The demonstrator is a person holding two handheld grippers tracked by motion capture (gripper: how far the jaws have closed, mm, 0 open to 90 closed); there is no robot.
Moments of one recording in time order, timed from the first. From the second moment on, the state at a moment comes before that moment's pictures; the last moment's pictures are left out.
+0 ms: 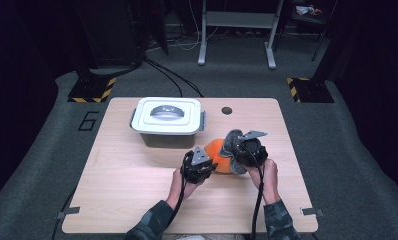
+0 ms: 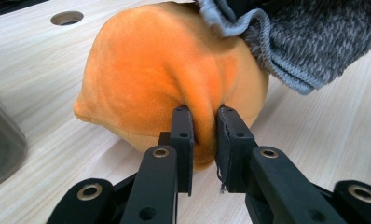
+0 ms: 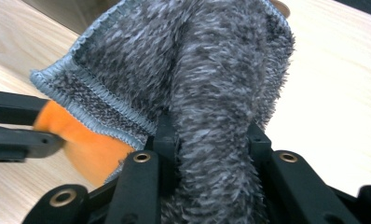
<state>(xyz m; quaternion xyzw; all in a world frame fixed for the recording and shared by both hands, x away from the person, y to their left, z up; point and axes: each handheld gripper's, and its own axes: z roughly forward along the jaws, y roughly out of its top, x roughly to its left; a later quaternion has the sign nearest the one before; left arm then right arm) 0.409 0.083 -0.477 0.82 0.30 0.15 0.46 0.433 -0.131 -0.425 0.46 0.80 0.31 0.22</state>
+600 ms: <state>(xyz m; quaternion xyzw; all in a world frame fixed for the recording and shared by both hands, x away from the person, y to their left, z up) 0.410 0.084 -0.480 0.82 0.31 0.16 0.46 0.447 -0.161 -0.451 0.51 0.79 0.27 0.21</state>
